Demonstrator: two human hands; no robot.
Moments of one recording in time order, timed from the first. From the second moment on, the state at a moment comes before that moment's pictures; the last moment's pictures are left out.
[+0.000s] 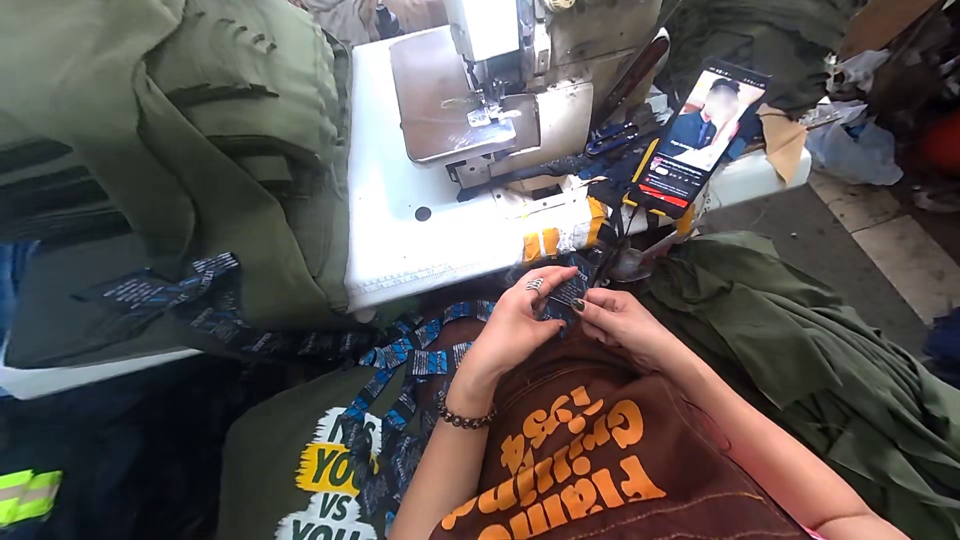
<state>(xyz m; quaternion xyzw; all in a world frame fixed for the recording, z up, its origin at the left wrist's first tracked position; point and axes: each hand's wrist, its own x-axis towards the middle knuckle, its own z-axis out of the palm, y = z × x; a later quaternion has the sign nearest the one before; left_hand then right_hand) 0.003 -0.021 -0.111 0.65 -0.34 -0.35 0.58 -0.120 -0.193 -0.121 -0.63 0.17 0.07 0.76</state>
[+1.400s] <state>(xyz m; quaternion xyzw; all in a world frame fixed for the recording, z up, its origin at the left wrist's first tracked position) 0.012 -0.015 -0.116 0.65 -0.31 -0.35 0.59 -0.127 -0.205 -0.127 -0.63 0.17 0.07 0.75</state>
